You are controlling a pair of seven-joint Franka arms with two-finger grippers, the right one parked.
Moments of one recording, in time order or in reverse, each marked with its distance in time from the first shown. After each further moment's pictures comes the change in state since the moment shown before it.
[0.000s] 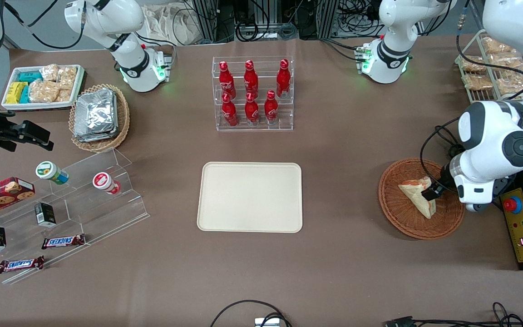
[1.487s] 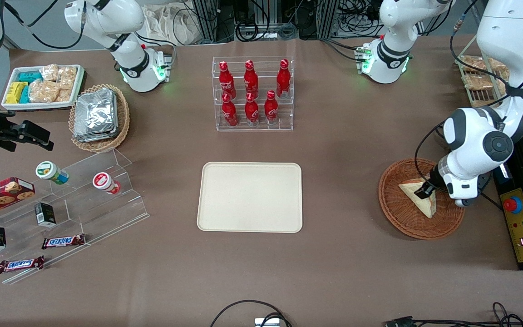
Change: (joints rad) arm 0.043 0.057 -0.008 -0.146 -0.007 0.250 -0.016
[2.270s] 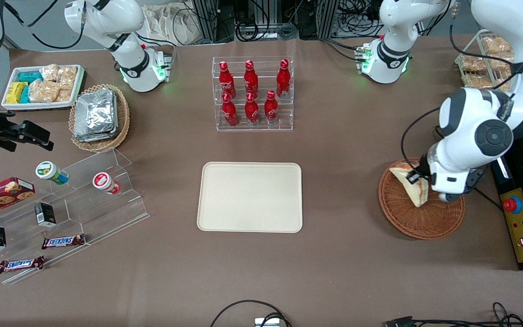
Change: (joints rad) arm -0.005 -0.120 -0.247 0.252 0.000 -0.526 0.032
